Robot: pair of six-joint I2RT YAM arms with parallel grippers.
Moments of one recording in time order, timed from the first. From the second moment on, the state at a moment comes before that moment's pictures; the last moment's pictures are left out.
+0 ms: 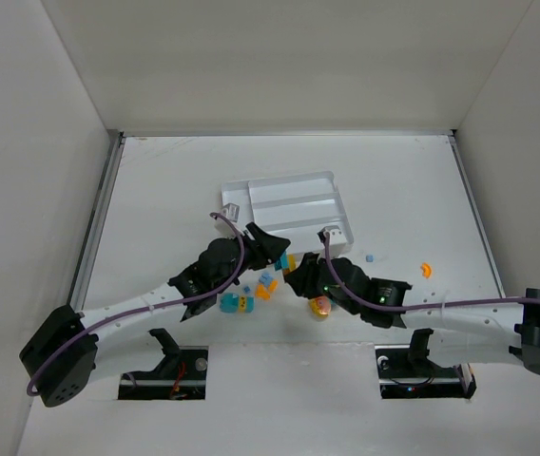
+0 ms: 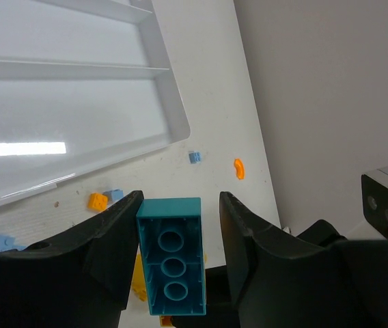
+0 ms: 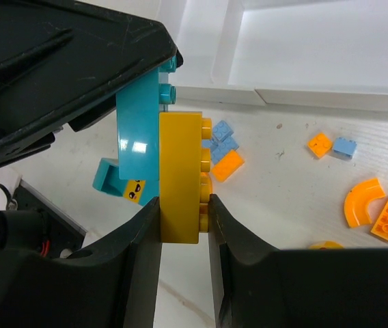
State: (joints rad) left arm -0.86 1.06 0.45 0.39 -0.19 -1.00; right arm 1.16 1.11 0.60 0.04 0.41 0.79
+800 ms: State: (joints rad) left arm -0.73 0.99 0.39 0.36 -0.05 -0.98; right arm 1.06 1.07 0.57 0.08 0.39 0.78
